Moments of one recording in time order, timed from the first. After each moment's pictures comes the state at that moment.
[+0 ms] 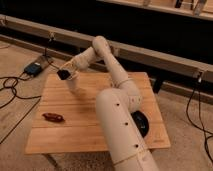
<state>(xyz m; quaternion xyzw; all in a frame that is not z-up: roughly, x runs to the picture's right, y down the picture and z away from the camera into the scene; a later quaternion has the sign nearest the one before) -0.225 -0.078 0.826 -0.65 0.13 0.69 0.28</state>
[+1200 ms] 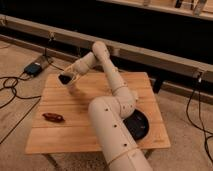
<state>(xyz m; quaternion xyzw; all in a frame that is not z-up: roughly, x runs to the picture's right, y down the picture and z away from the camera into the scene) -0.218 -0.054 0.851 -0.65 0.19 0.70 0.24</state>
